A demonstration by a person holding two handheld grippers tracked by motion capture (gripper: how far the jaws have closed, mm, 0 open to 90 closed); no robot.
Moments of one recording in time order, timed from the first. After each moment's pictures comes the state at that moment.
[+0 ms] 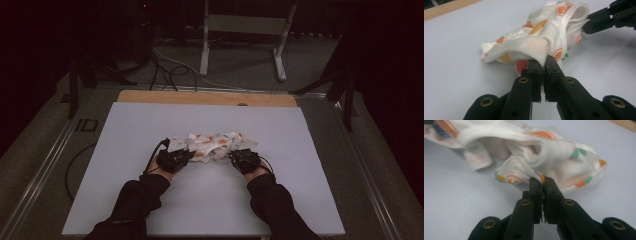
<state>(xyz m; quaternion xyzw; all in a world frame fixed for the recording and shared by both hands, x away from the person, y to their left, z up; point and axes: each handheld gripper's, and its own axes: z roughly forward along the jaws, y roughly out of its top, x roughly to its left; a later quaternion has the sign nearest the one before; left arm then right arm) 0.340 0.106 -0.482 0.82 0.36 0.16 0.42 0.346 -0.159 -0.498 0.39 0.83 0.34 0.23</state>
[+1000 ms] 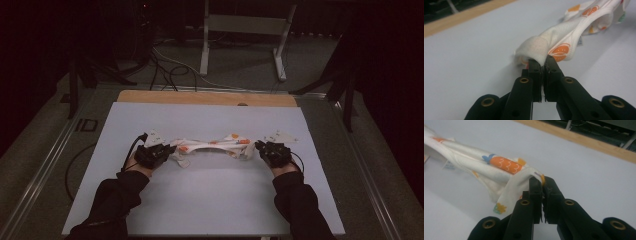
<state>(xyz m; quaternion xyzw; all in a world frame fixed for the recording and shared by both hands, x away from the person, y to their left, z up) 0.334 0.157 -0.467 0.82 0.36 0.17 0.41 0.340 -0.234 -0.465 0.43 0.77 0.37 0.27</state>
